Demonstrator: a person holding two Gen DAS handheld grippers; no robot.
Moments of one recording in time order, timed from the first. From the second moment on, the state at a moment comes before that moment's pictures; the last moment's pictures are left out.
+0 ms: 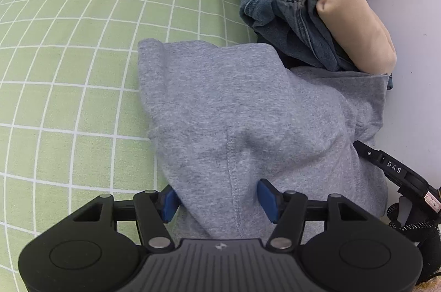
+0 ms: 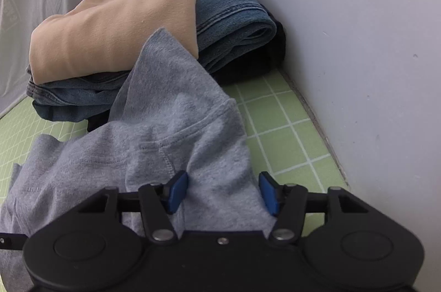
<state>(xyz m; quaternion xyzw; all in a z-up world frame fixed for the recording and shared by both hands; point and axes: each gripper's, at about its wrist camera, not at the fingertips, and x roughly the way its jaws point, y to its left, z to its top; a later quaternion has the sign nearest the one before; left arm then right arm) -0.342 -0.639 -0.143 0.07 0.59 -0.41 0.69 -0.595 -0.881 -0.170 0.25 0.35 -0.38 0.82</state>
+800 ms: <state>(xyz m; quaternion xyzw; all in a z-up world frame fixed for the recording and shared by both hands) -0.368 -0.608 -0.055 0.14 0.31 -0.51 0.79 -0.579 -0.763 -0.095 0.12 0.28 -0.48 0.82</state>
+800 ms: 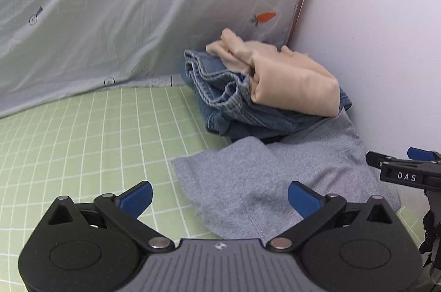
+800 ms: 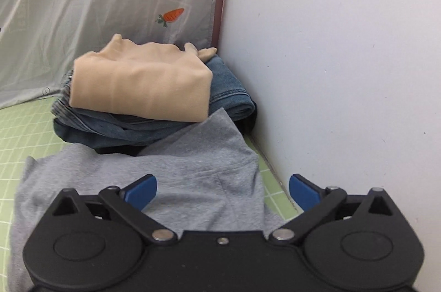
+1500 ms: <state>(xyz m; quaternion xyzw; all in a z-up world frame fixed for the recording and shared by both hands) -0.386 -0.413 -0.008 0.15 0.24 -0.60 0.74 -0.560 -0.503 -0.058 0.16 0.26 -0.52 0.80</state>
